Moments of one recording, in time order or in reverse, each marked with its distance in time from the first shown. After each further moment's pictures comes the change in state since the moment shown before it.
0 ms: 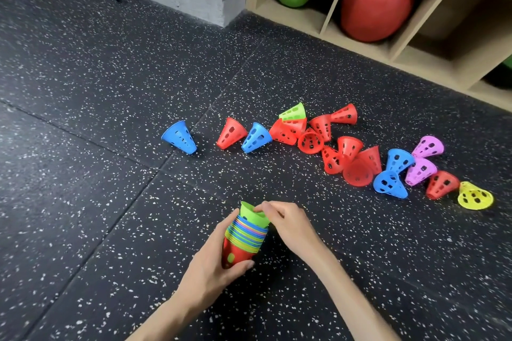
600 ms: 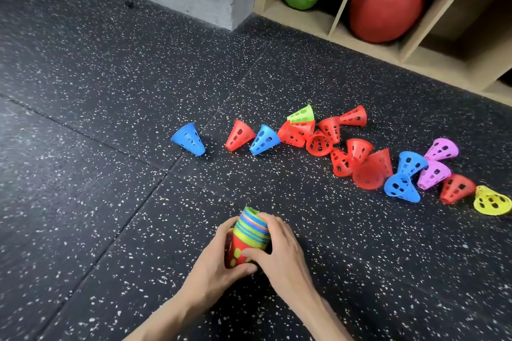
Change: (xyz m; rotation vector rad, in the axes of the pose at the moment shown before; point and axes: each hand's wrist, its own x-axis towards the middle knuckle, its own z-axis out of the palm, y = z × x) left_hand 0.001 -0.008 -0.005 -0.074 0.001 -0.034; right_hand -0.038 0.004 0.052 -0.127 0.110 -0.136
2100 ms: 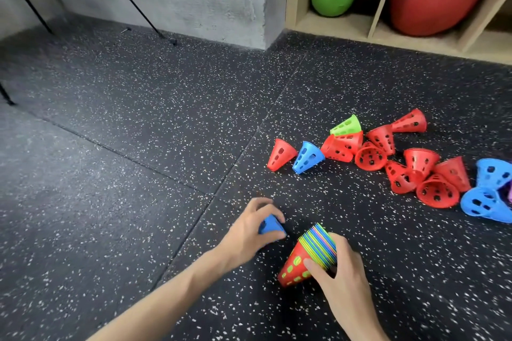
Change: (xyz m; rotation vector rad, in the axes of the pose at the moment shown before) left_hand 0.095 0.009 -0.076 0.429 -0.102 0.135; right_hand 0.012 0.005 0.002 0.194 0.135 0.211
